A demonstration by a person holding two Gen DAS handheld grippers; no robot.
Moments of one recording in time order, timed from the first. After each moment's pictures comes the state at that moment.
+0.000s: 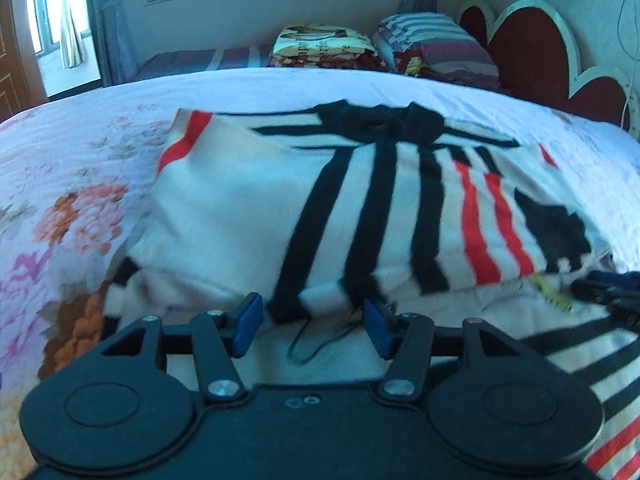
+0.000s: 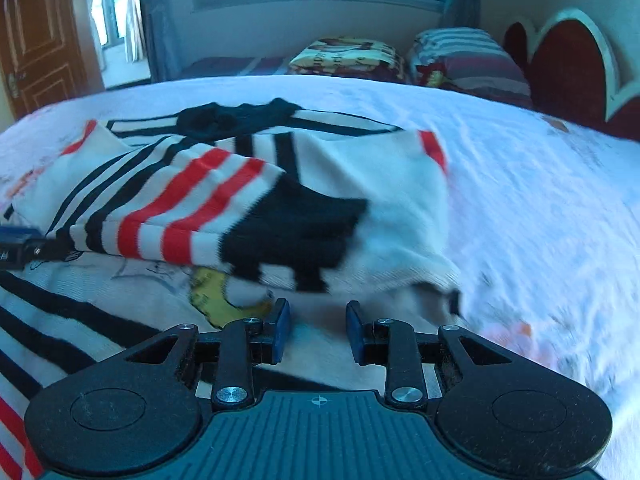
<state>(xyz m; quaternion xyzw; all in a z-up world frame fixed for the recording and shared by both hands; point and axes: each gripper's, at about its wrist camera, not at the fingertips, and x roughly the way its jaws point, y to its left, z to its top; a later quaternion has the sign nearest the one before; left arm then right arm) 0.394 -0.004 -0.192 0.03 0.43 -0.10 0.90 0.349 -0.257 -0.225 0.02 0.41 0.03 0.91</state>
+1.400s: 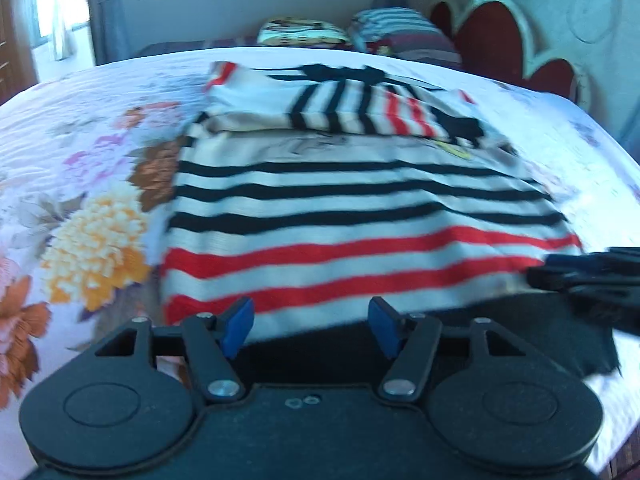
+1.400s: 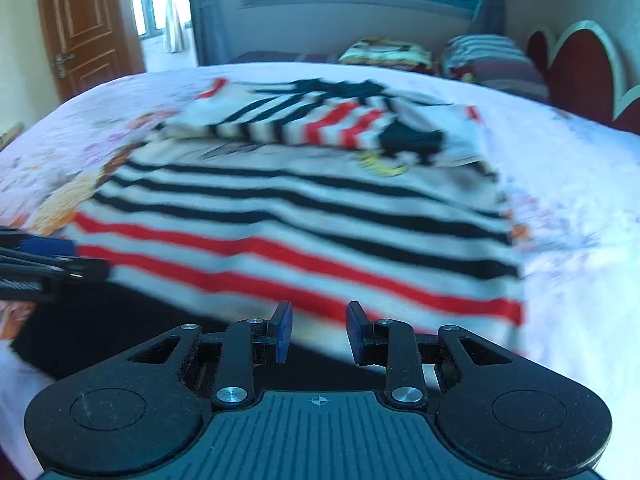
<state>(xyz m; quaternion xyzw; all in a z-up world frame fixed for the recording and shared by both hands) 0.203 0.049 -0.167 0.03 0.43 -0.15 0.89 0.170 -0.150 -0.189 0.01 0.42 0.08 0.91</state>
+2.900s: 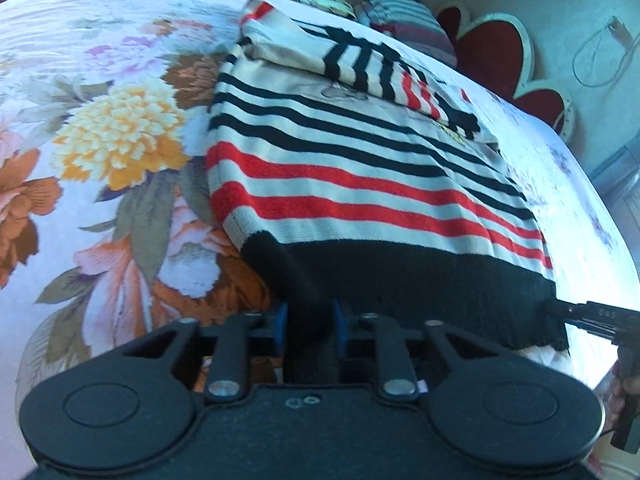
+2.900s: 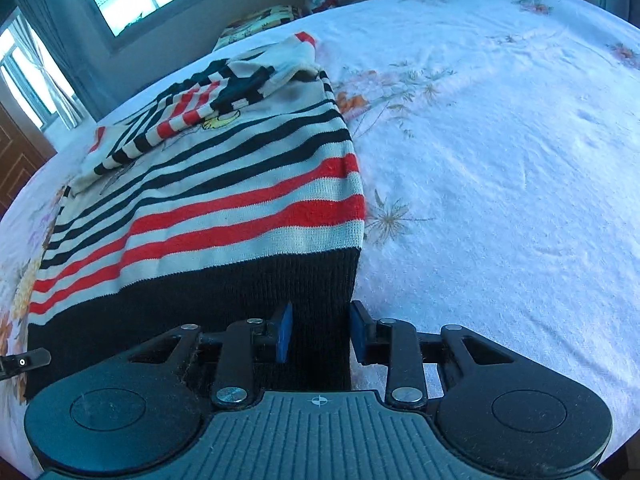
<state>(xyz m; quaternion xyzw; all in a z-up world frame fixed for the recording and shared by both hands) 0.189 0.118 -0.189 -0.10 0.49 -0.19 0.84 0.102 -0.258 -0.199 0.21 0.45 -0.06 0.86</state>
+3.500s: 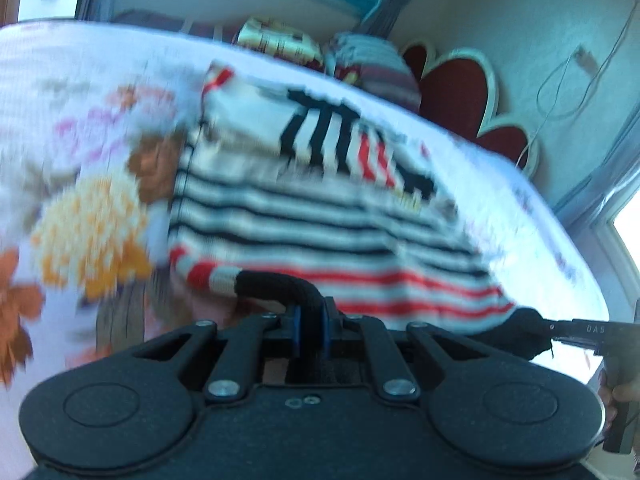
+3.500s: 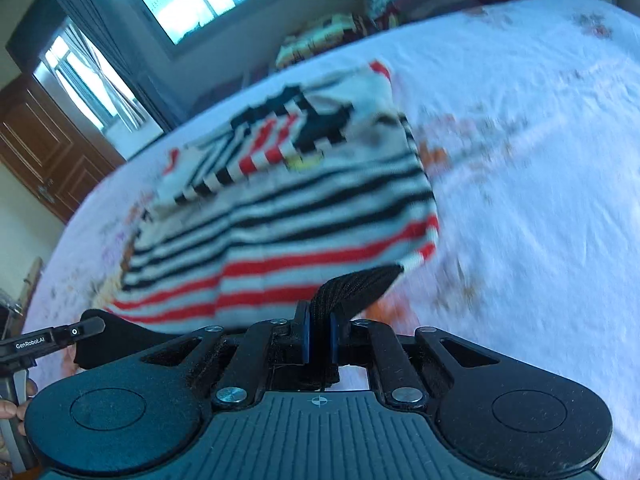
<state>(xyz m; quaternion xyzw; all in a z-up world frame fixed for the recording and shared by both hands) 0.218 0.116 -0.133 -0.13 0.42 -0.23 0.87 0.133 -0.258 -0.138 0.24 0.41 0.04 0.88</state>
